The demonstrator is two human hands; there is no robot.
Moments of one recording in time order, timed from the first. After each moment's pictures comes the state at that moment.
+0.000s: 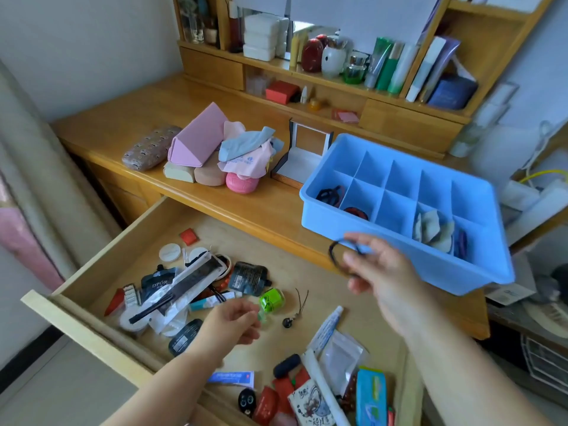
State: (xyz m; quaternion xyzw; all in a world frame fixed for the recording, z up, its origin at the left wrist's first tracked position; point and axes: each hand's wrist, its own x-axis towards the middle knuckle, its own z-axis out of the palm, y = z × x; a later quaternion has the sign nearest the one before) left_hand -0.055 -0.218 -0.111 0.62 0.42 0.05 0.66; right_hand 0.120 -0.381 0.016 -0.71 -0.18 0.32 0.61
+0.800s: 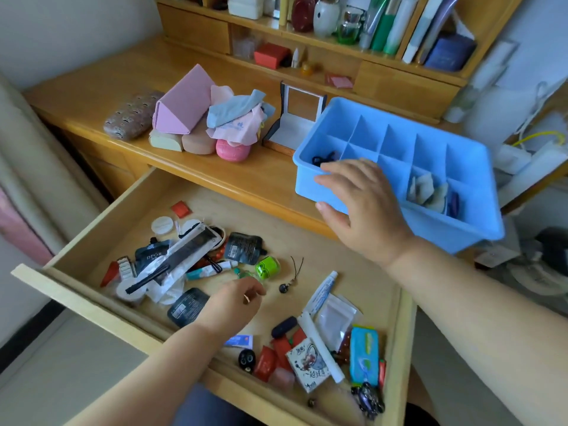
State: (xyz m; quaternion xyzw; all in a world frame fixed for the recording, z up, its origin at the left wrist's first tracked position) left_hand -0.058 -0.231 -0.120 0.86 0.31 0.00 0.41; right_hand 0.146 -0.351 0.024 -0.75 -0.60 -0.21 0.19
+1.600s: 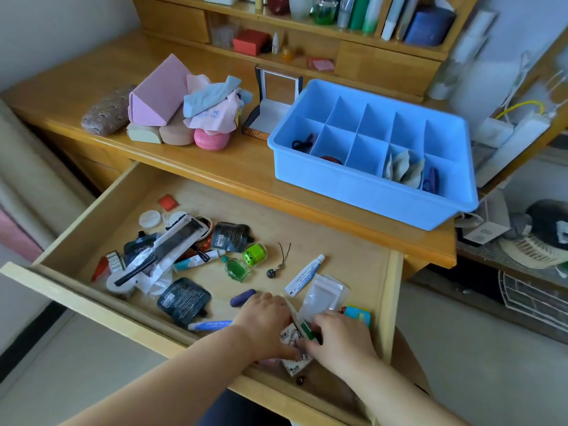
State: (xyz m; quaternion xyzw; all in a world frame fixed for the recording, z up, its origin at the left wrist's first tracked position) left_hand -0.032 -0.304 -0.130 0.97 0.08 -0.21 0.09; right_hand 0.043 -0.455 -0.134 -0.90 -0.37 0.22 0.05
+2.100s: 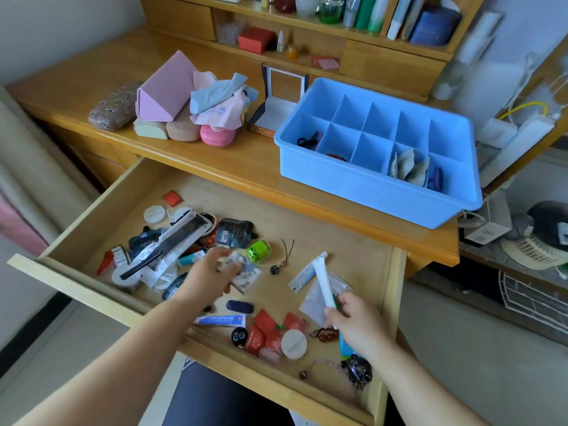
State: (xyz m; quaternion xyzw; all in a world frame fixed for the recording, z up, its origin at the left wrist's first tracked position) left_hand -0.064 -0.219 -0.107 0.78 0.42 0.00 0.48; right_hand 0.064 -0.465 -0.123 -0.88 -0.15 0.33 0.31
